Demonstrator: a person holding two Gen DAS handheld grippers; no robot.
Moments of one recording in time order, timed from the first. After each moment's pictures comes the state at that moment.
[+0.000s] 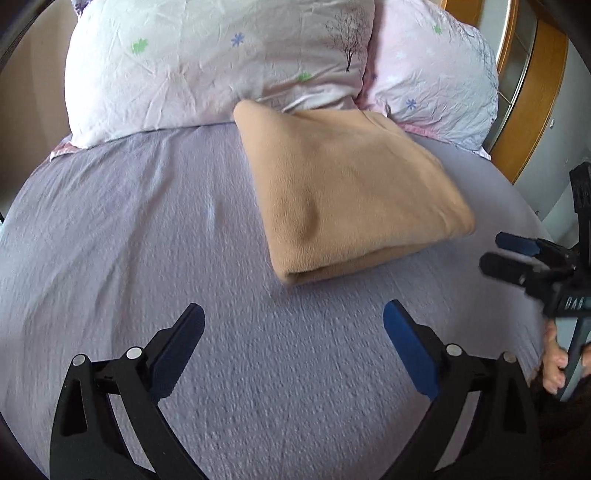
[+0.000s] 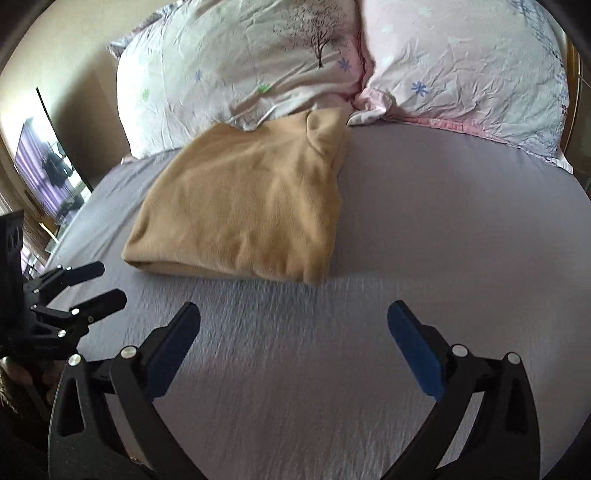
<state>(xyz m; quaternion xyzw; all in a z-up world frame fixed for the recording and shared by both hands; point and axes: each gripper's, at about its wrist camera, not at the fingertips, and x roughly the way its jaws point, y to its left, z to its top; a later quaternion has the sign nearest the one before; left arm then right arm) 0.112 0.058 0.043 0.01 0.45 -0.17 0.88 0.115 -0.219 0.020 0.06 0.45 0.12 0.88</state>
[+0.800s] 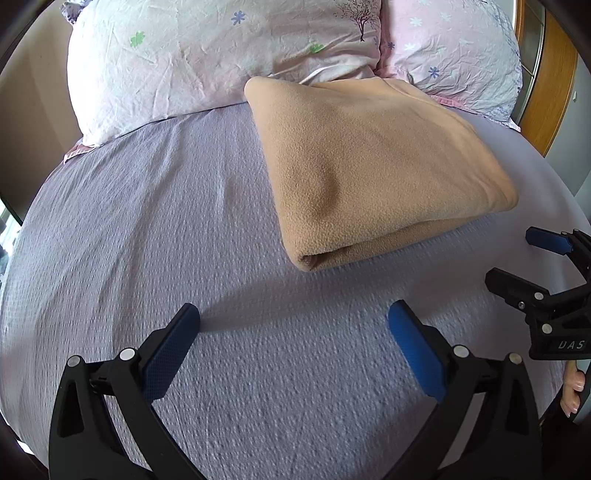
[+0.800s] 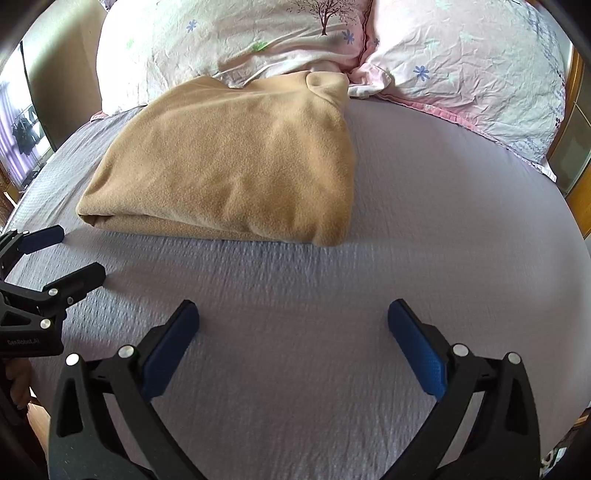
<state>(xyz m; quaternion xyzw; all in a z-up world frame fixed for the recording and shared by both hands) 0.116 0.047 0.024 0.07 0.47 -0.12 0.87 0.111 -0.190 -0.010 -0.02 0.48 0.06 0.88</state>
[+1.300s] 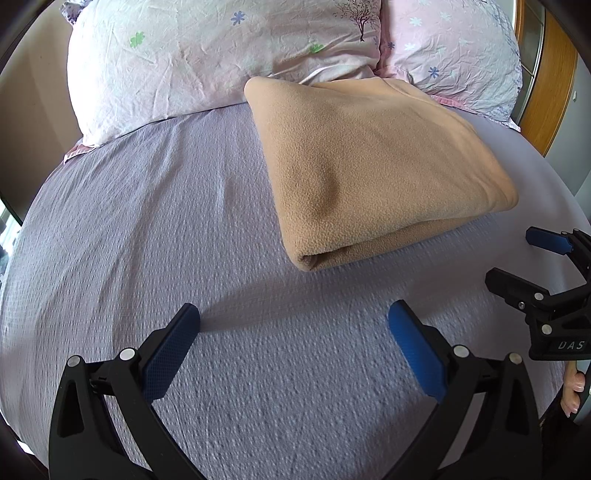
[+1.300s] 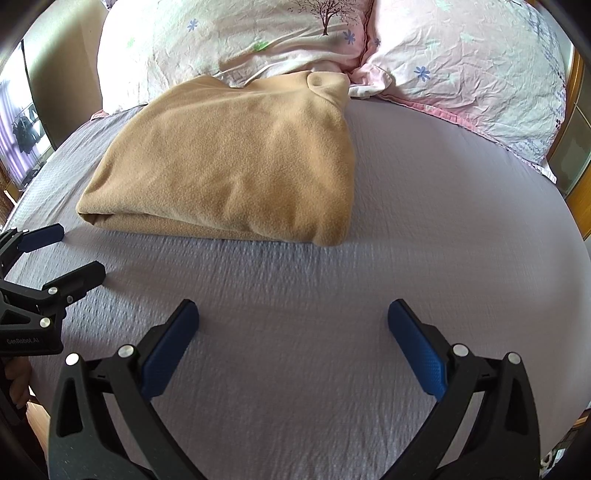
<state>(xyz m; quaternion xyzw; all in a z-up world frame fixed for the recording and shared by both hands) 0.117 0.047 0.025 0.07 0.47 -0.12 0.87 0.112 -0.190 -0.010 -0.02 0.48 0.06 0.88</state>
